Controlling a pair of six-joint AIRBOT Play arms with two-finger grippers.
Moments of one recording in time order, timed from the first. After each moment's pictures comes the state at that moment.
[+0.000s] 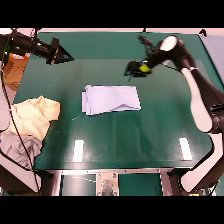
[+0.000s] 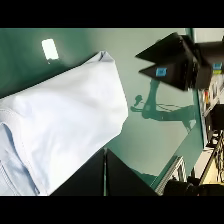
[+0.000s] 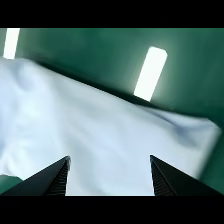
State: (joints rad) left arm 0.10 -1.85 2.04 0.58 -1.57 -1.39; right arm 0.12 -1.87 1.91 -1.05 1.35 1.52
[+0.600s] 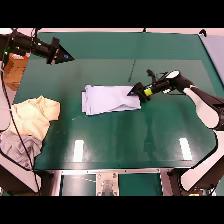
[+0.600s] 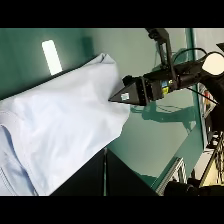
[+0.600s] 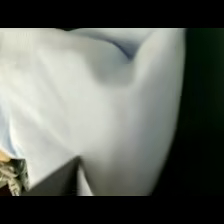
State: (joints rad) left arm 0.10 -1.85 2.04 0.58 -1.56 -1.39; right arm 0.03 -1.90 1.39 -0.62 1.19 1.31
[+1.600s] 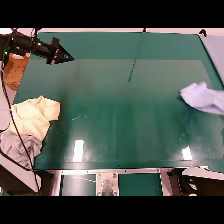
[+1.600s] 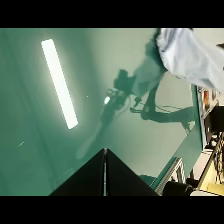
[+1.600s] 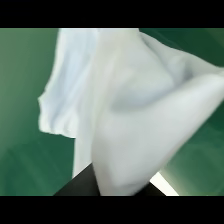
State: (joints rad) left arm 0.10 -1.85 2.04 0.58 -1.56 -1.40; right arm -1.04 -1.41 1.33 -1.01 1.27 1.39
